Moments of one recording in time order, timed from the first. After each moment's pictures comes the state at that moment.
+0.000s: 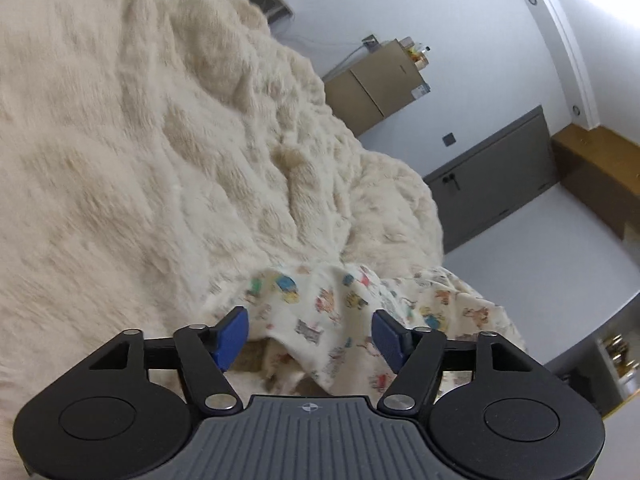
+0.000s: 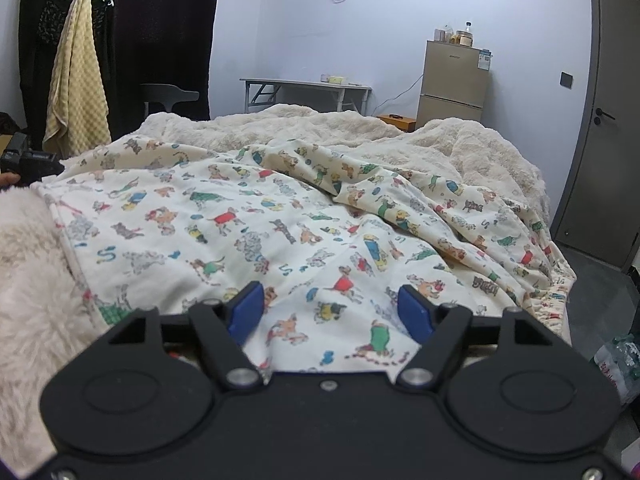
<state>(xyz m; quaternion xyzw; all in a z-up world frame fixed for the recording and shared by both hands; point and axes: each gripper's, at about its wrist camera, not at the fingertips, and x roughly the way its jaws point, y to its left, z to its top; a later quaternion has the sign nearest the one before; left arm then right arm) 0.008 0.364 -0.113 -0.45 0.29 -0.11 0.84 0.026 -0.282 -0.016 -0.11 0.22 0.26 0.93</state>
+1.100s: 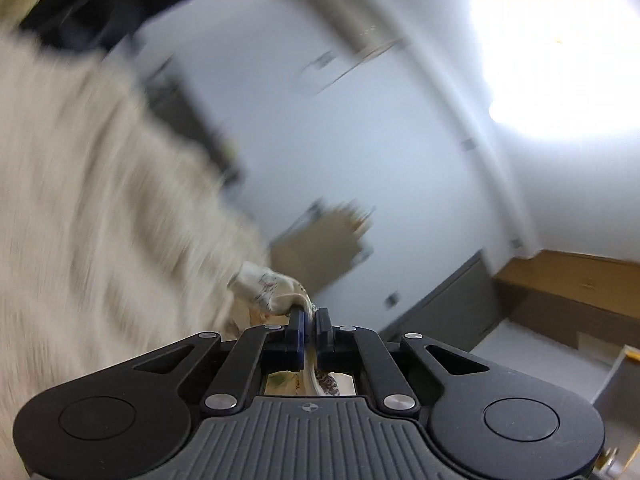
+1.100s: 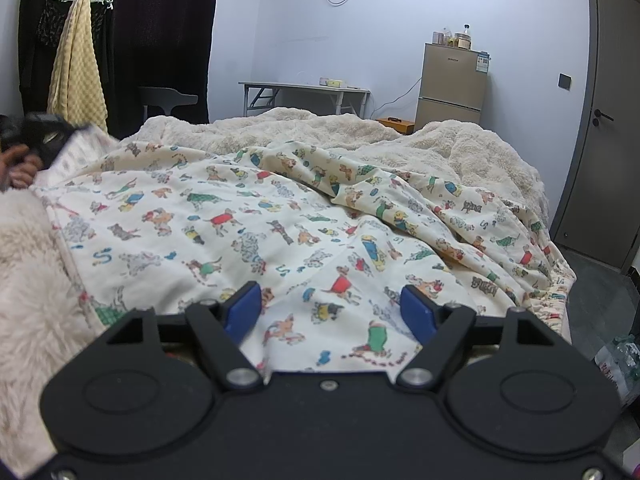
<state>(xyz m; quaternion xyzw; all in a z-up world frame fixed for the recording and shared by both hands) -0.062 0.387 -0.029 -0.44 -0.03 -0.05 0.90 0.026 -0.284 -0.019 -0.10 0.22 0.26 0.94</state>
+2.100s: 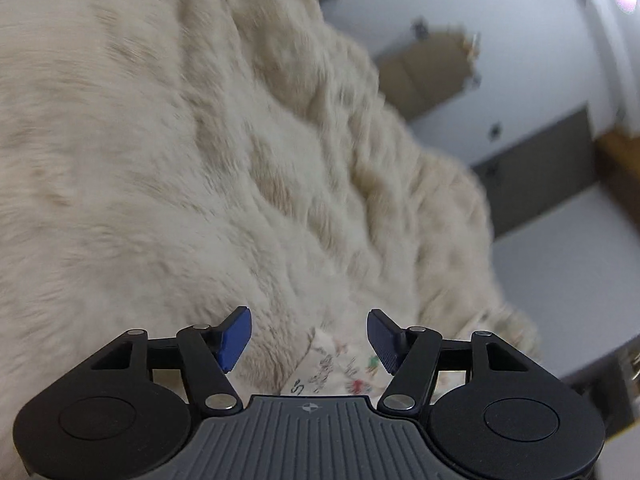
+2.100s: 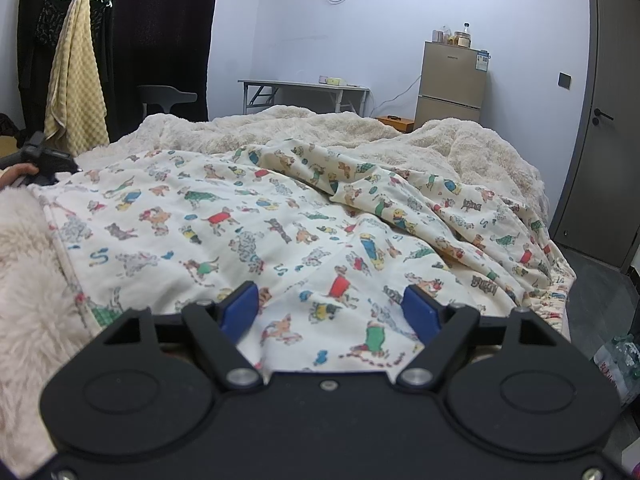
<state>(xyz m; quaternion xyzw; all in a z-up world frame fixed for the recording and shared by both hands) 0.058 0.438 -0.117 -0.38 0.37 -0.08 0.84 0.028 -0.283 -0.019 -0.11 0.22 0.26 0.93</state>
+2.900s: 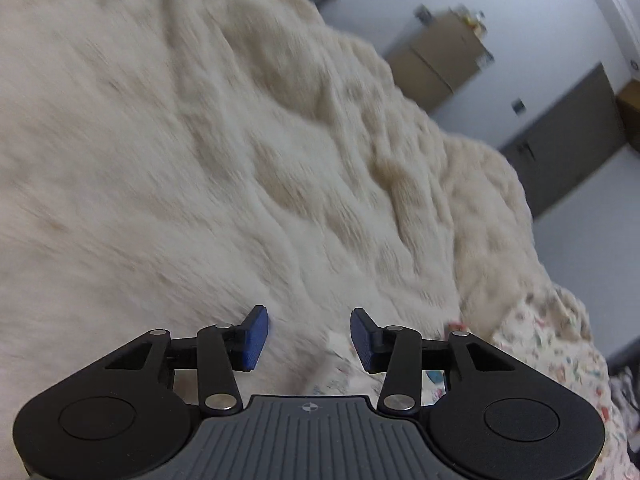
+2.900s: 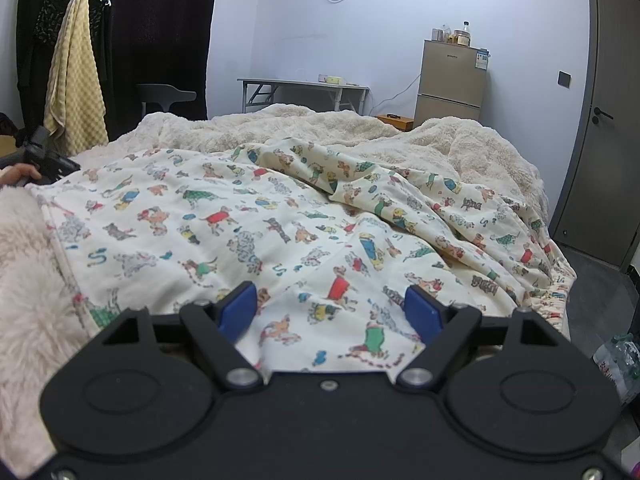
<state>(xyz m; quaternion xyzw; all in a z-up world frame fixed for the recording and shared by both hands) 0.072 0.419 -0.126 -0.34 0.37 -0.03 0.87 0.031 -0.282 -0.019 -0.11 0.22 0.26 0.93</state>
